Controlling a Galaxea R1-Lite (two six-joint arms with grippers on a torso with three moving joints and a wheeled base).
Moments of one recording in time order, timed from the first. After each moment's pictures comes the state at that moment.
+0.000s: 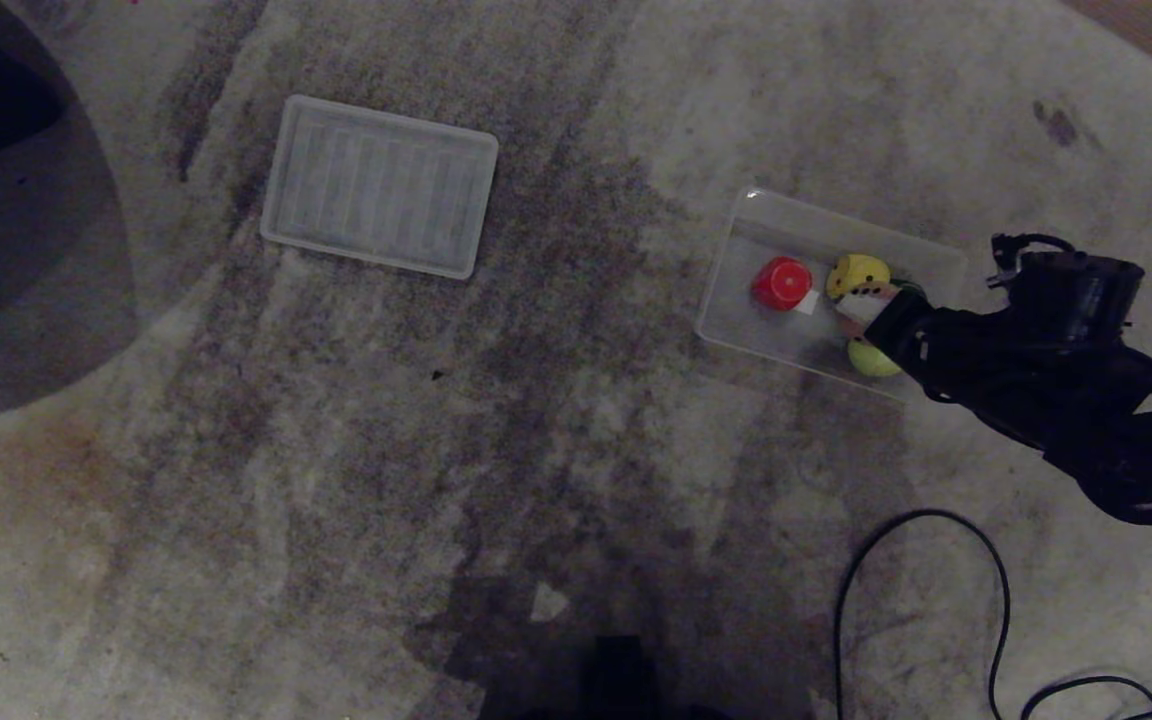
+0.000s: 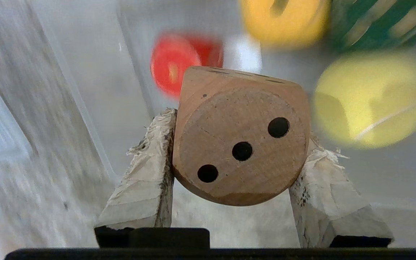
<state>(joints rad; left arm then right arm) -0.01 0.00 0.00 0.00 0.05 -0.07 0.16 1.85 -0.86 -0.94 0.03 0.62</state>
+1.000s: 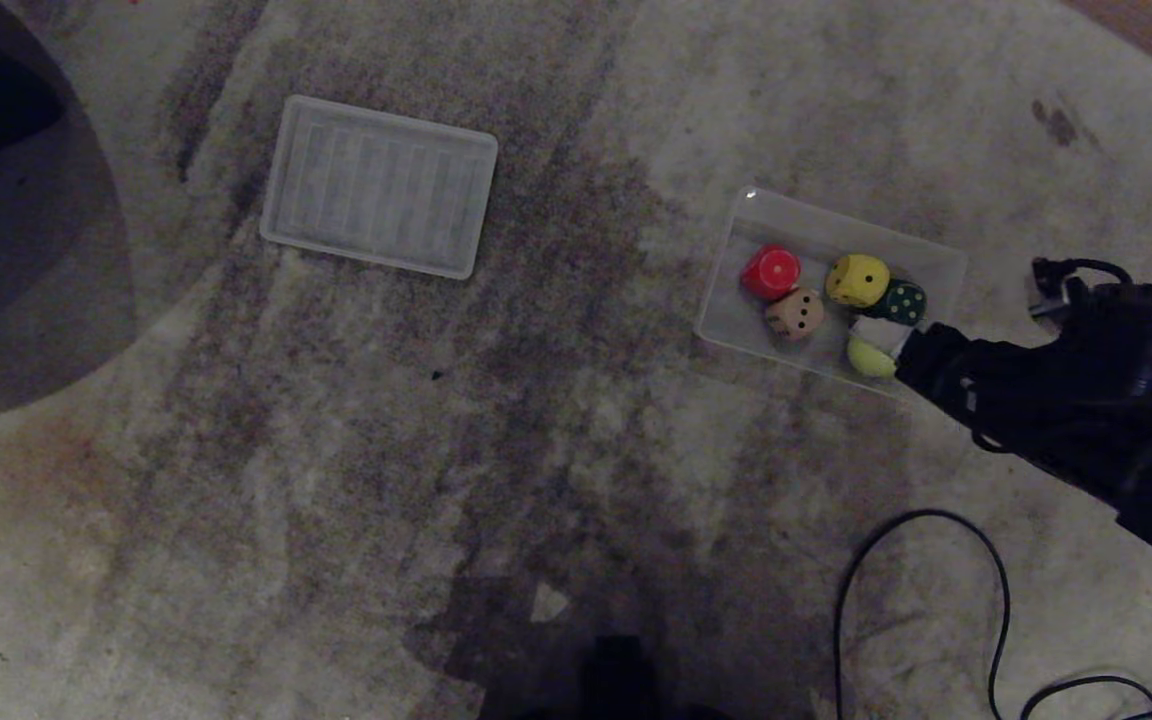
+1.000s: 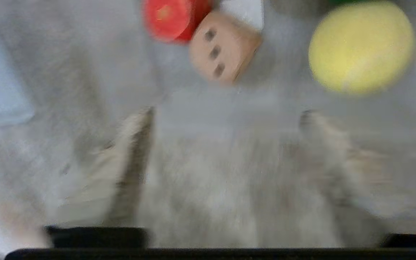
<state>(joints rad) -0.01 0.00 0.00 0.00 0.05 -0.07 0.18 1.68 -0.62 -0.98 0.06 0.57</state>
